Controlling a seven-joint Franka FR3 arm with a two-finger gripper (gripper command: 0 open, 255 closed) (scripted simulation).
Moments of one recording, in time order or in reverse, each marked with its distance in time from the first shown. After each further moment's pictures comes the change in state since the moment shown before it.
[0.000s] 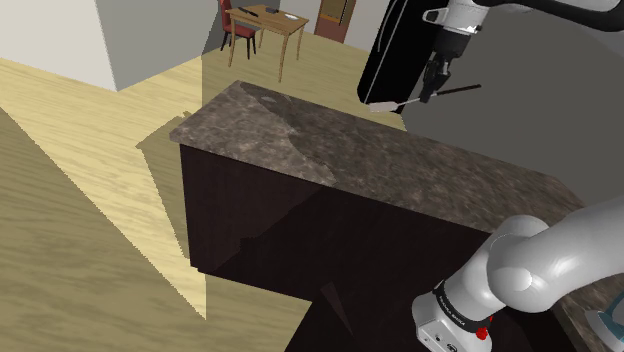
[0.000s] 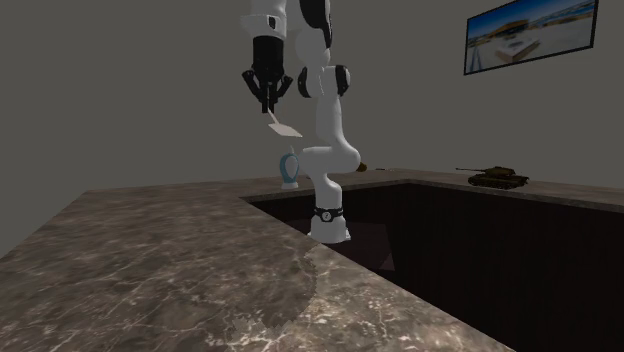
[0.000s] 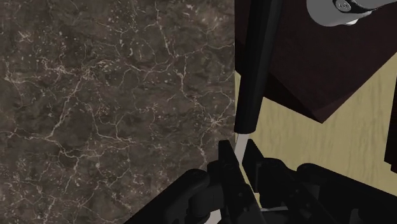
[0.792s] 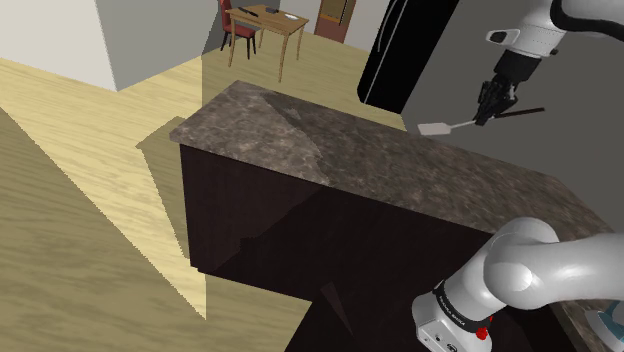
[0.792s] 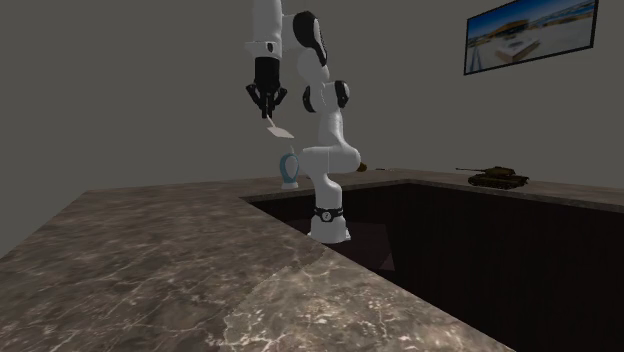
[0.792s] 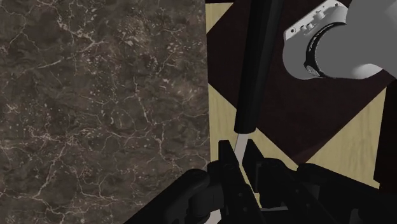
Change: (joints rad) arm -0.093 -0.383 -0.034 -0.251 -0.127 -0.109 -0.101
